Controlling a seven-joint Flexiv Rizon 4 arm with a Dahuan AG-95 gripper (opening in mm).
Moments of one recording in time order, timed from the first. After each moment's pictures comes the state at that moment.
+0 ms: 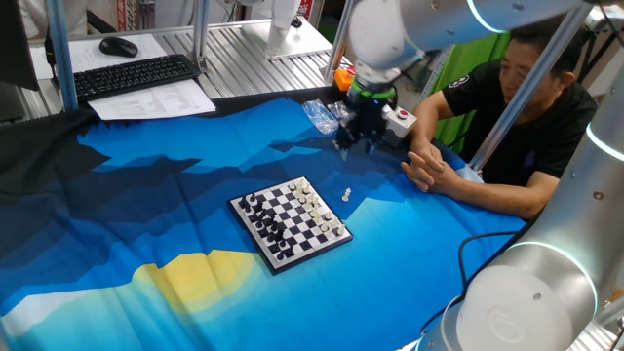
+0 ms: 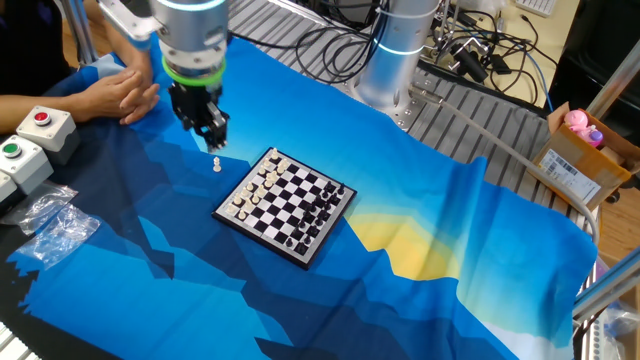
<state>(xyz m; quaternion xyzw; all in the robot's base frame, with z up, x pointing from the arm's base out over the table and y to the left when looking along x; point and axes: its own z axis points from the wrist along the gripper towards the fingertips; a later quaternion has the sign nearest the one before) 0.470 -0.202 0.113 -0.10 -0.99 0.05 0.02</state>
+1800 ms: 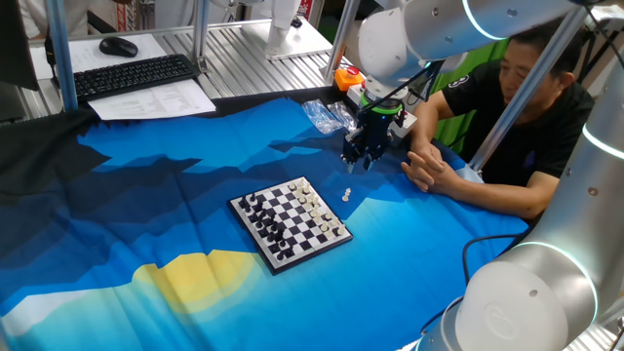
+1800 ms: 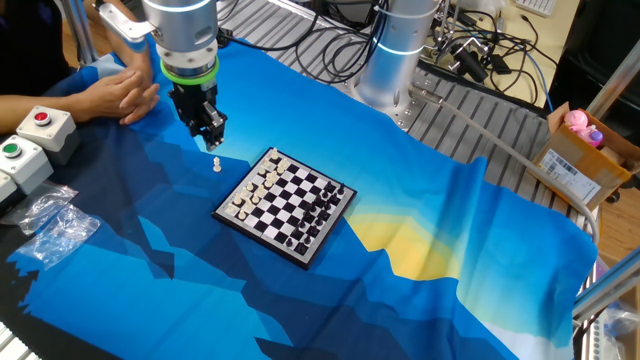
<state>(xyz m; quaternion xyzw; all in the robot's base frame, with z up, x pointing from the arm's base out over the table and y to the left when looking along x) 0.467 -0.205 0.087 -0.11 -0.99 0.02 0.02</state>
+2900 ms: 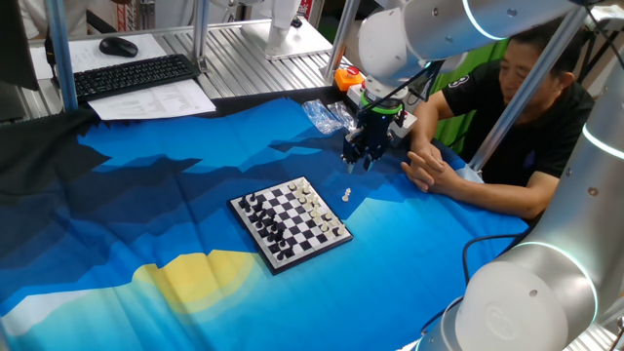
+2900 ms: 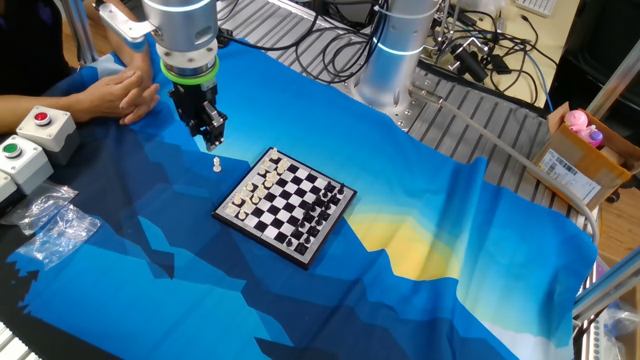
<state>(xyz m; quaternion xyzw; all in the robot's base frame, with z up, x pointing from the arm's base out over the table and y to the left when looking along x) 0.461 -0.191 0.076 -0.10 -0.99 0.01 0.02</state>
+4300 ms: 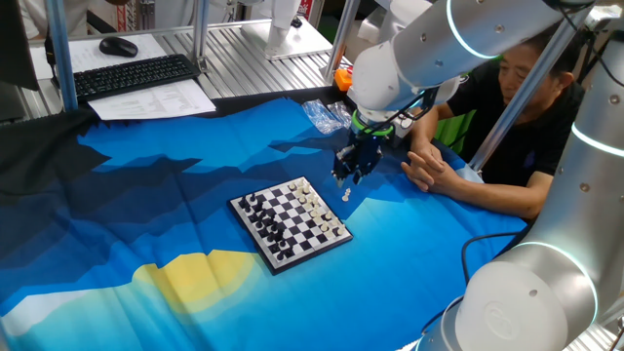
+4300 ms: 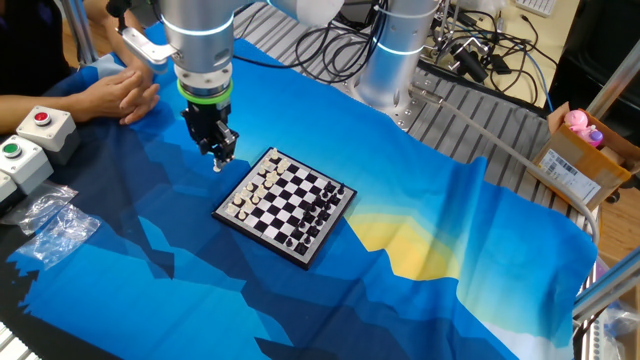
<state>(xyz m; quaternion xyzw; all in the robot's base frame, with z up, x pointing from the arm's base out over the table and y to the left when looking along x) 0.464 -0.187 0.041 -0.09 -1.00 0.01 0.00</state>
